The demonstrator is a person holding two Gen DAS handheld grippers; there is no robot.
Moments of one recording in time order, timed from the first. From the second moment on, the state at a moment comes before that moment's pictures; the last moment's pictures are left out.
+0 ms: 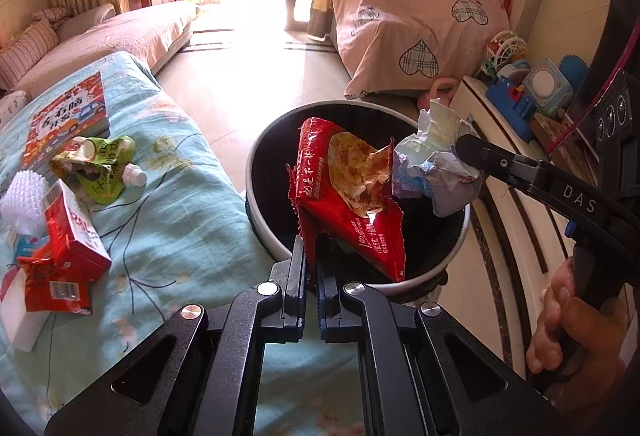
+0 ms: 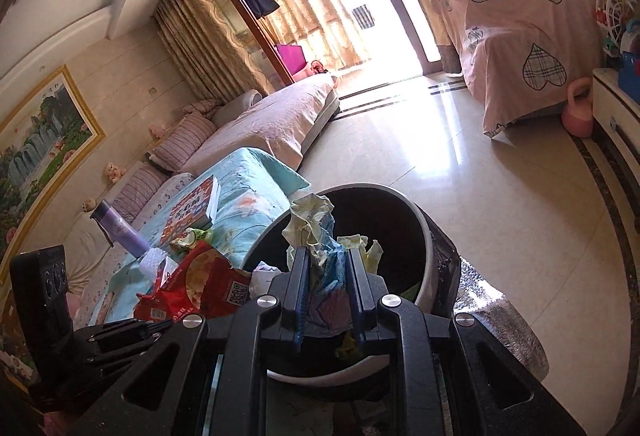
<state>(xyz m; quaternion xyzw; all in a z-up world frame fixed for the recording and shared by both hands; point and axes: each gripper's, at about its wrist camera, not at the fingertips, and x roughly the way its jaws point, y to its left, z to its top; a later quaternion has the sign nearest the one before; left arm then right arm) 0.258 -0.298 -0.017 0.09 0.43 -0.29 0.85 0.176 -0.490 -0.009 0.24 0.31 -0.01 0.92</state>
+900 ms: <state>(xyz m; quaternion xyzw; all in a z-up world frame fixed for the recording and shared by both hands) 0.235 -0.239 -0.022 0.03 0.42 -0.27 0.87 0.166 -0.474 -0.011 0.26 0.31 0.01 0.92</state>
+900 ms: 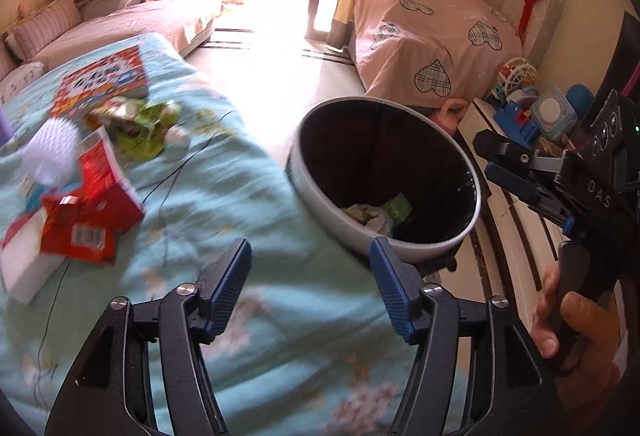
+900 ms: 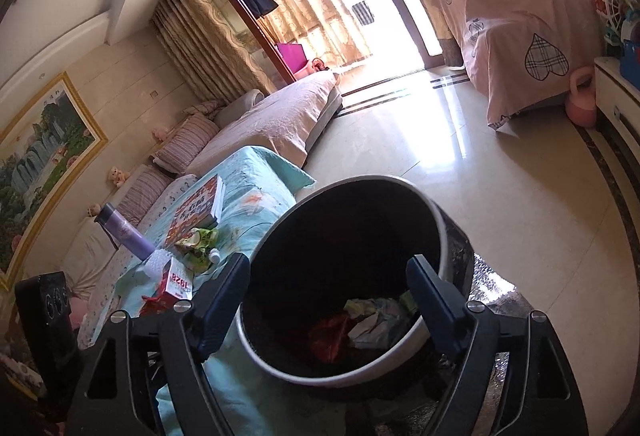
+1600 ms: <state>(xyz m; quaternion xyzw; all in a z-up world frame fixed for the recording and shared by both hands) 0.185 -0.065 -0.045 -0.02 0.42 -0.15 0.90 0.152 -0.325 -0.031 0.18 0.36 0.11 0.91</state>
